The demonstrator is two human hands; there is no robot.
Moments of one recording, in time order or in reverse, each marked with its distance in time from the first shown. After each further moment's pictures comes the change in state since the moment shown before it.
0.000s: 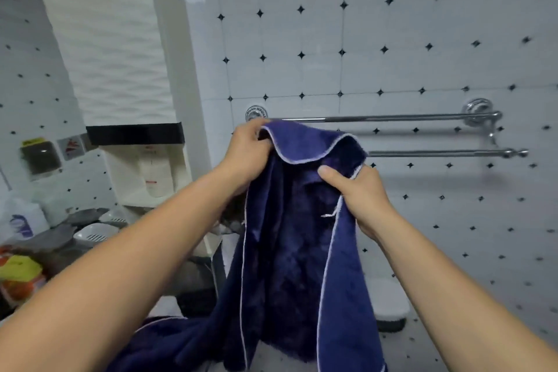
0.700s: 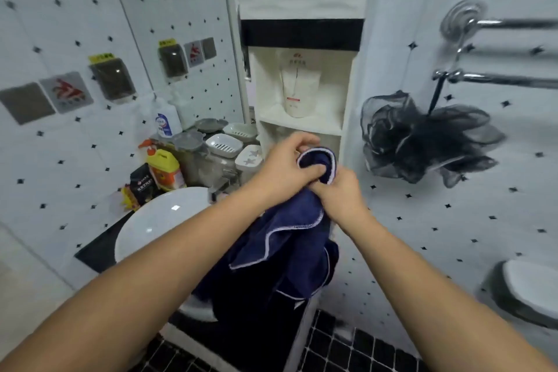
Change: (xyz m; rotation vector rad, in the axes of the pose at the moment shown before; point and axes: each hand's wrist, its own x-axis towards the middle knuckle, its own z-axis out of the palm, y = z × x) left_hand -0.098 -0.185 -0.231 0.258 -0.010 -0.248; right_hand -0.053 0.149 0.334 -0.123 -0.343 0.120
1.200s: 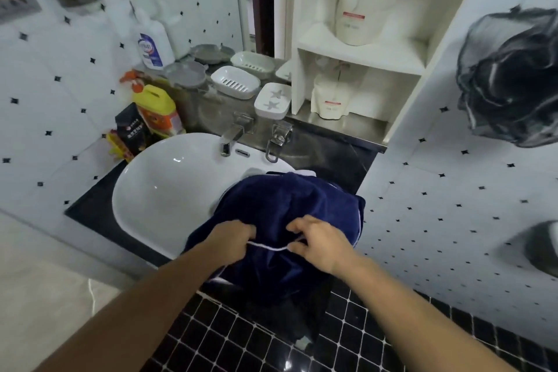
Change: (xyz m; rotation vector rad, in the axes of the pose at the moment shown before) left_hand -0.112 -0.313 -0.060 0.906 -0.691 -0.239; right_hand -0.049 0.158 0.125 -0.858 -0.632 0.172
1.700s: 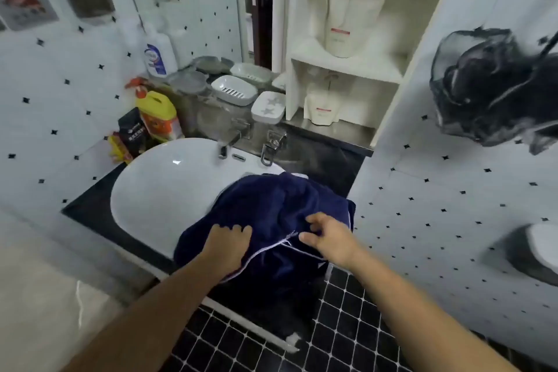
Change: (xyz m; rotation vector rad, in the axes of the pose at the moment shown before) left_hand -0.037 0.037 0.005 0.370 0.015 -0.075; right_hand -0.035 0.018 -0.017 0.319 0.023 0.240
